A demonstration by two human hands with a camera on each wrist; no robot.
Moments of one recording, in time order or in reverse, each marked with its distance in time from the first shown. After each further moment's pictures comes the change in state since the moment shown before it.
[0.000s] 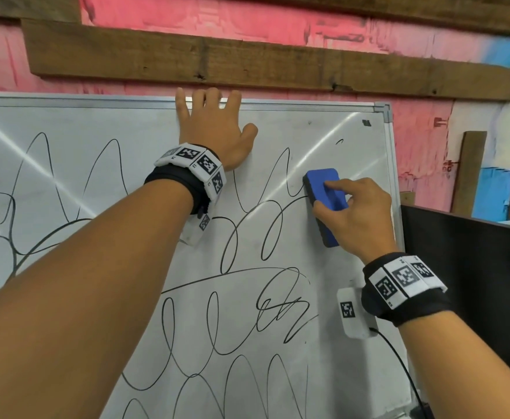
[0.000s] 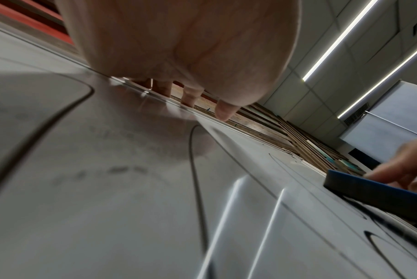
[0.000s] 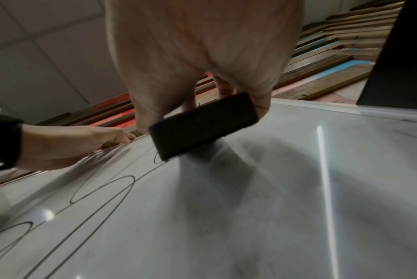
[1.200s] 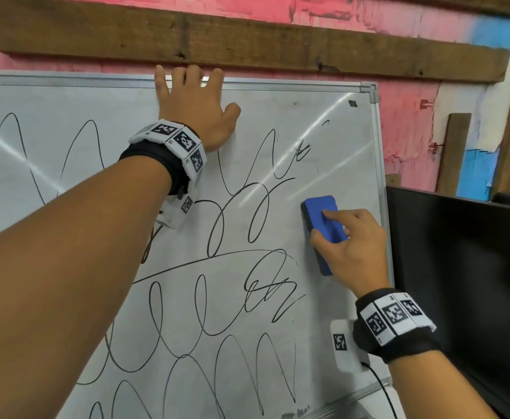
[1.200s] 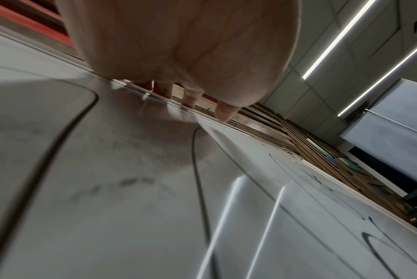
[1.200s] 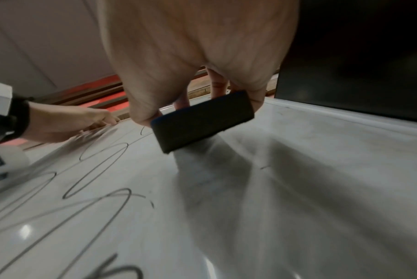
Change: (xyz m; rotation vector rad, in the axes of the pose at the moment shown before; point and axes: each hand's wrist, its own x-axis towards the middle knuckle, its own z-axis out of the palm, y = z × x) left_hand -0.001 -0.002 -0.006 0.019 -0.037 0.029; right_hand -0.073 0.041 0.006 0.042 0.062 0.025
